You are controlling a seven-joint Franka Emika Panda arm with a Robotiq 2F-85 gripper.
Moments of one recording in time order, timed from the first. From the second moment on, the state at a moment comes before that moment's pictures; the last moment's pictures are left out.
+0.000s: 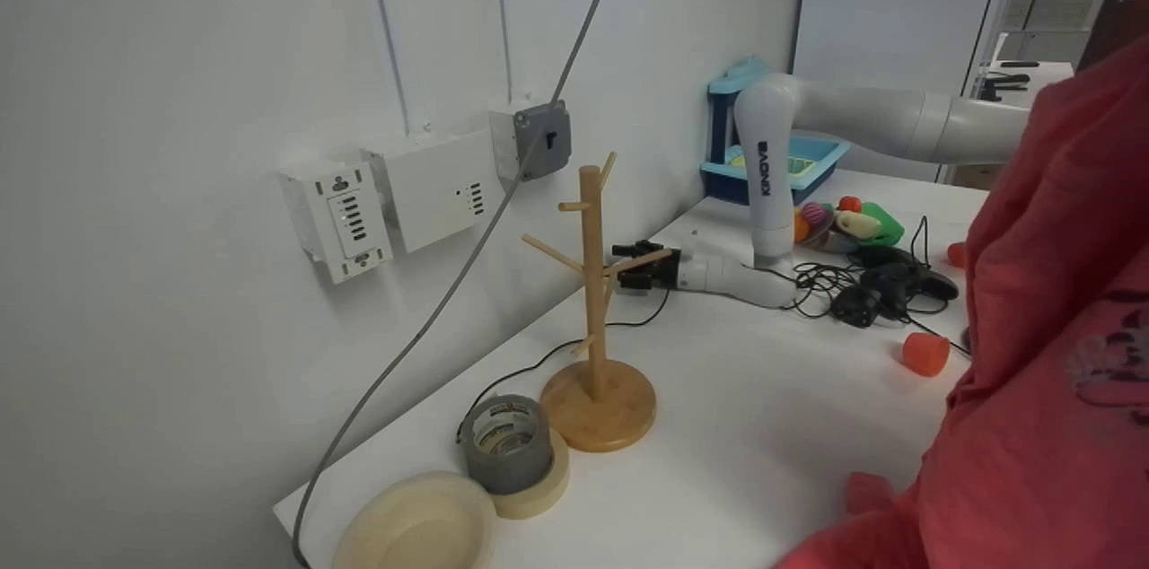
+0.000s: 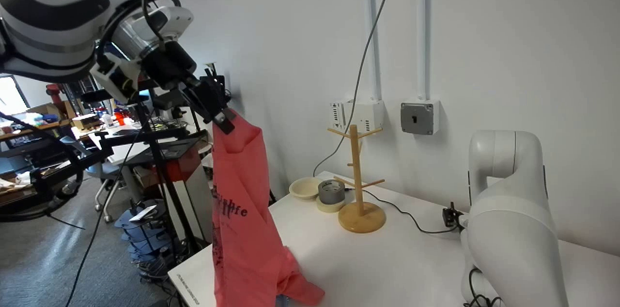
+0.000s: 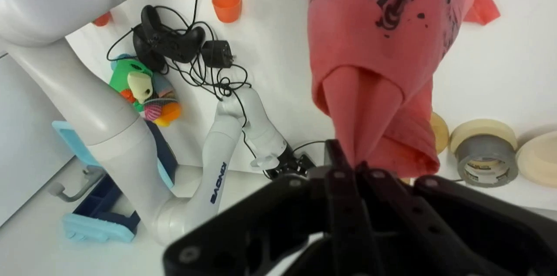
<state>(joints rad) 0.03 -0.69 0.28 -2.43 -0.29 2.07 0.35</state>
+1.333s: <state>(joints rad) -0.11 0.24 0.18 -2.04 -0.96 2.62 1.01</state>
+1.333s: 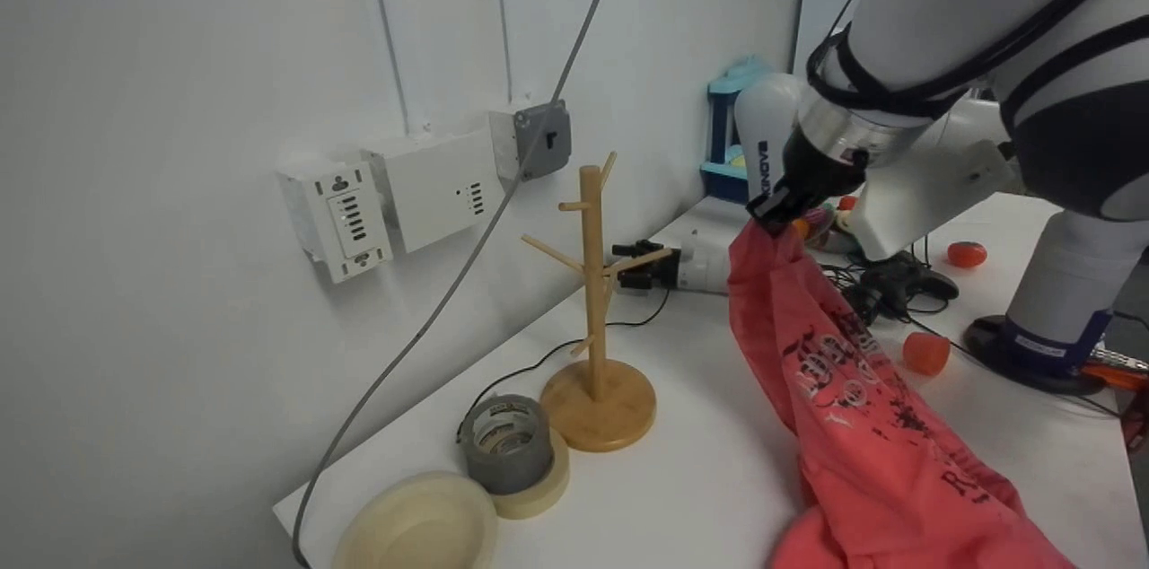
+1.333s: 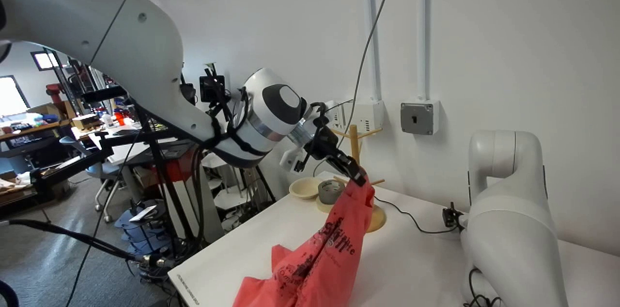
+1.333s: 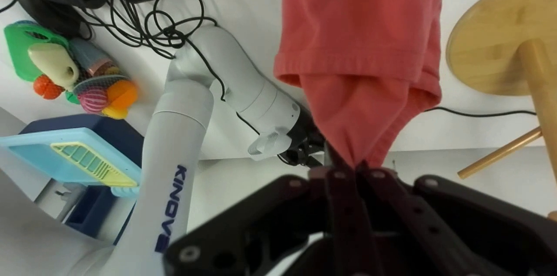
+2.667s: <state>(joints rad) 0.05 0.29 0.06 -2.08 -0.70 2.63 0.90</state>
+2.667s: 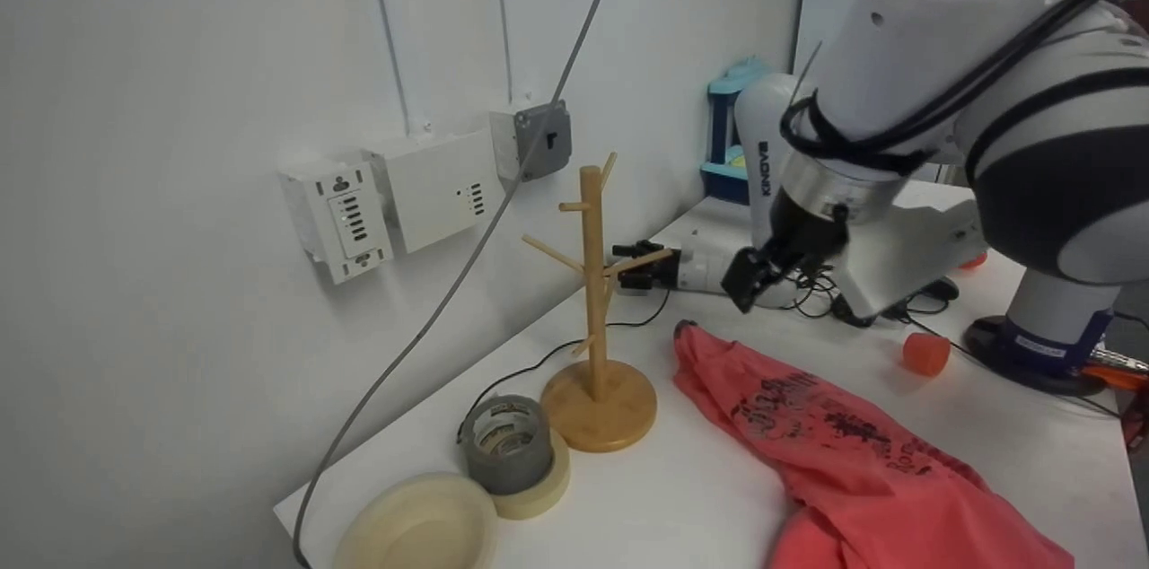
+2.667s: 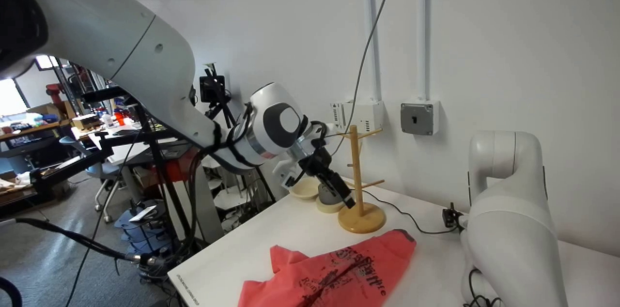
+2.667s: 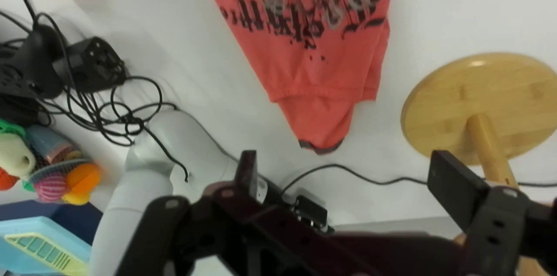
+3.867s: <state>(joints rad) 0.07 0.22 0.20 -2.51 -0.25 2.98 0.74</state>
